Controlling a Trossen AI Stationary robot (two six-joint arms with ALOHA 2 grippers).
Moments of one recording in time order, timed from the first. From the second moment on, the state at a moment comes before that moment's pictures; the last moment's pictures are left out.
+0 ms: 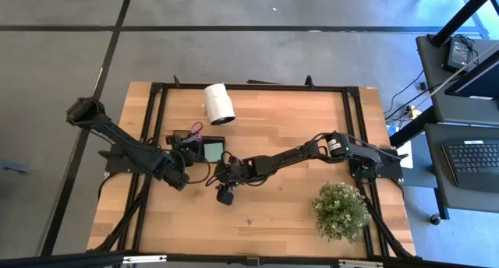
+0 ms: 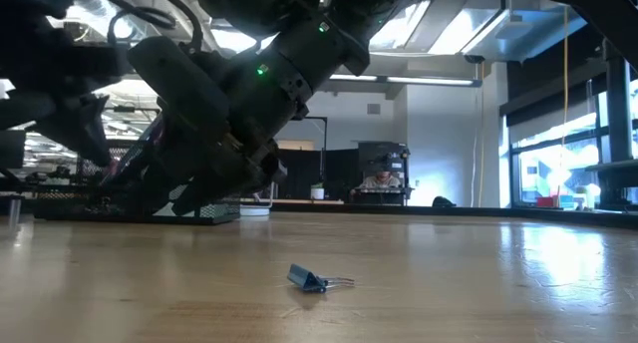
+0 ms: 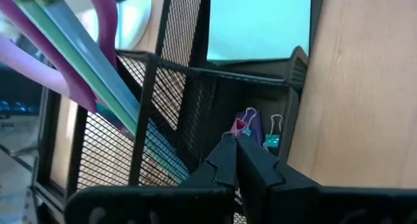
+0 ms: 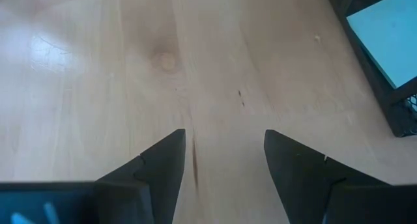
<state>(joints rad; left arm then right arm) -0.52 1.19 0.59 -0.94 -0.68 -0.64 0.19 2.36 1.76 -0.21 0.07 0.44</state>
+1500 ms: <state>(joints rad) -0.75 1.19 0.60 -0.11 -0.54 -0.39 0.37 2.22 1.76 -0.53 0.01 0.22</state>
